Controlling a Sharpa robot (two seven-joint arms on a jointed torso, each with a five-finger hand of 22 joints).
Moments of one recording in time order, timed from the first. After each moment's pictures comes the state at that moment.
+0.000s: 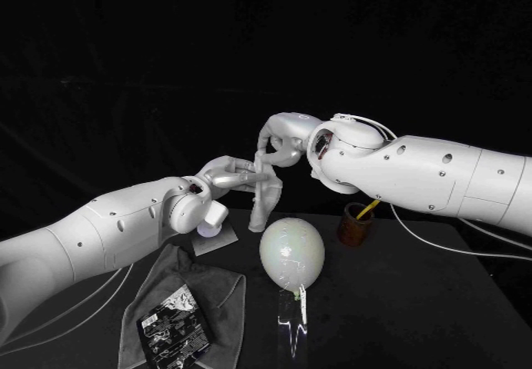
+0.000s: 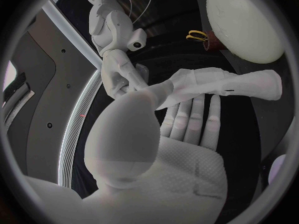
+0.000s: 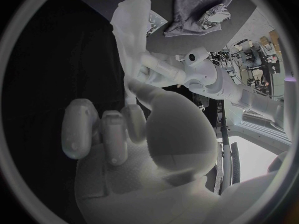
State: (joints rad) left arm 1.33 -0.48 -0.06 1.01 -0.22 0.02 0.21; left_hand 1.41 -0.16 0.57 0.01 0.05 0.81 0.20 0.47 0.27 1.05 0.17 0.13 0.07 0.92 0.14 0.29 0.20 0.08 0.73 0.29 0.09 0.07; right arm 1.57 -0.51 -0.14 1.29 -1.42 -0.25 -0.14; right_hand 1.24 -0.05 0.60 -0.04 0.04 1.00 0.07 0.41 0.54 1.45 0.00 1.35 1.31 1.46 -0.05 1.56 1.31 0.06 1.44 0.05 1.29 1.31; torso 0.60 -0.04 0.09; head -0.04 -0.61
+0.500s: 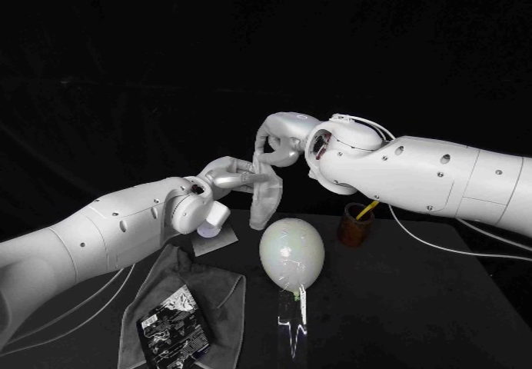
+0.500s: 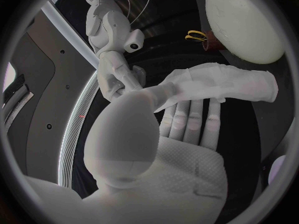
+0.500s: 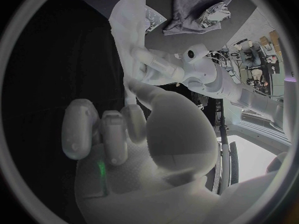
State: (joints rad) left arm 1.33 -0.47 -0.06 1.01 -0.23 0.02 0.21; left_hand 1.40 -0.16 0.64 0.01 0.05 0.92 0.18 0.47 0.26 1.17 0.13 0.15 0.07 0.99 0.10 0.33 0.23 0.11 0.79 0.29 0.12 0.08; right arm 1.57 -0.51 -0.14 1.29 -1.42 -0.27 -0.14; right_hand 1.24 -0.05 0.60 -0.04 0.04 1.00 0.07 0.41 0.54 1.45 0.00 1.35 1.31 1.46 -0.05 1.57 1.31 0.06 1.45 0.05 1.30 1.31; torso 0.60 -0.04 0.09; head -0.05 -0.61
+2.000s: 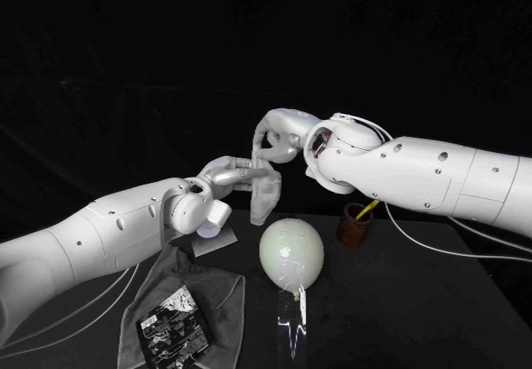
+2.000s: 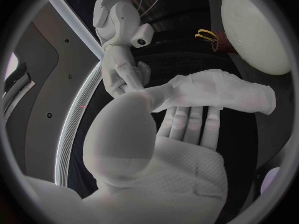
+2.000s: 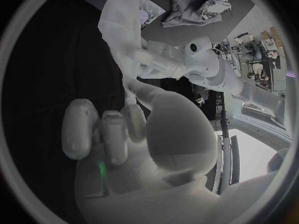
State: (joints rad) left arm 1.33 -0.47 -0.06 1.03 -0.12 0.01 0.22; left_hand 1.31 -0.18 0.66 -0.01 0.05 0.80 0.19 0.43 0.29 1.18 0.14 0.10 0.07 0.96 0.12 0.30 0.26 0.12 0.77 0.29 0.12 0.08; right arm 1.57 -0.50 -0.14 1.28 -1.37 -0.32 -0.12; right_hand 1.24 -0.05 0.60 -0.04 0.04 1.00 0.07 0.41 0.54 1.45 0.00 1.34 1.31 1.46 -0.05 1.56 1.31 0.06 1.44 0.05 1.30 1.31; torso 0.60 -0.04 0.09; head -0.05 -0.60
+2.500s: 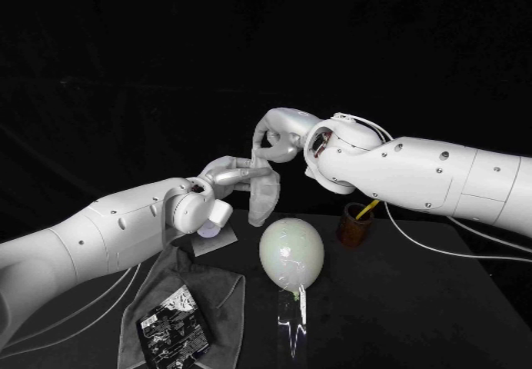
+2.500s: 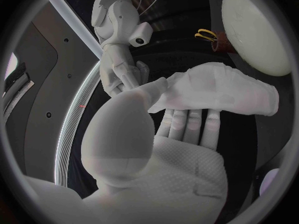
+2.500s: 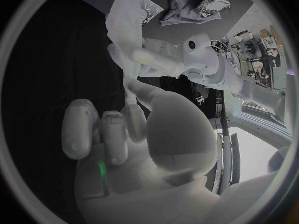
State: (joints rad) left arm 1.32 -0.47 -0.06 1.03 -0.12 0.00 0.21; left_hand 1.32 -0.20 0.56 -0.01 0.05 0.86 0.16 0.41 0.27 1.23 0.10 0.22 0.13 0.98 0.10 0.36 0.30 0.12 0.81 0.29 0.14 0.08; right arm 1.57 -0.50 -0.14 1.28 -1.35 -0.33 -0.12; right_hand 1.24 -0.05 0.60 -0.04 0.04 0.99 0.07 0.41 0.54 1.45 0.00 1.34 1.31 1.46 -0.05 1.56 1.31 0.06 1.44 0.05 1.30 1.31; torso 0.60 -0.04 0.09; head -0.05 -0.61
